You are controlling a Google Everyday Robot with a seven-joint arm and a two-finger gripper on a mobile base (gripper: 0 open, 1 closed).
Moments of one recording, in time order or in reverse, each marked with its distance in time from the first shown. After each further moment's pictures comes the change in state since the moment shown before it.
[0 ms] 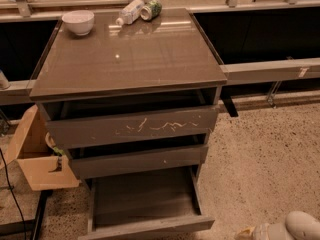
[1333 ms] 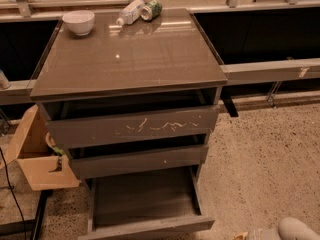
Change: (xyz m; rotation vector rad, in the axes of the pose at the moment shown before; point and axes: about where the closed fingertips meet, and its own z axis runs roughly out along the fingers) arm 0.004 0.005 0.039 -0.008 -0.048 -0.013
